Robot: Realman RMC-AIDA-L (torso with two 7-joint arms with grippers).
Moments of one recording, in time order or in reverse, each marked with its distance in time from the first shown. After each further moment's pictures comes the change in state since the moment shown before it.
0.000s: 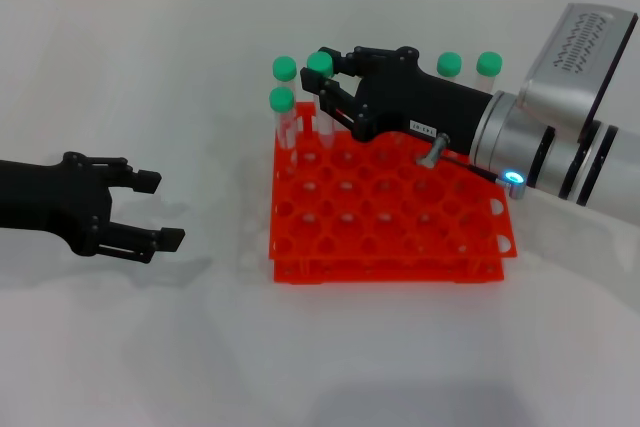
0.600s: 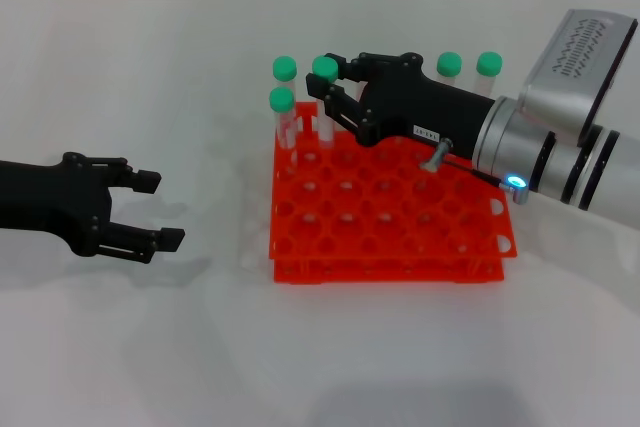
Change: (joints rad) left arm 0.002 0.000 0.000 0.000 -0.004 0.000 0.002; right arm -0.007 0.000 -0.004 0.002 0.000 0.016 0.000
